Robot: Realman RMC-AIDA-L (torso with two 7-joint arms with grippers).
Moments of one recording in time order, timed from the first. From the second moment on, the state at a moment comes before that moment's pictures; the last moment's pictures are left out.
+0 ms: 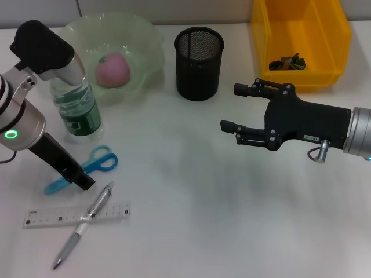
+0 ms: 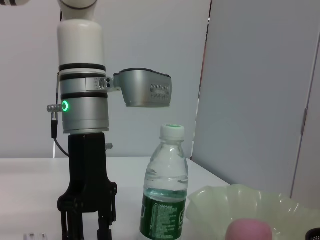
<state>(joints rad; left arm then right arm) -0.61 -2.07 1.33 1.19 2.73 1.58 -2.43 0.46 2.08 -1.05 -0.56 -1.54 -1.41 0.87</state>
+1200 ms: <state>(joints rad) -0.64 -2.07 1.33 1.16 2.77 1.62 -2.45 0.46 2.08 -1.04 -0.56 -1.54 -1.40 0.85</state>
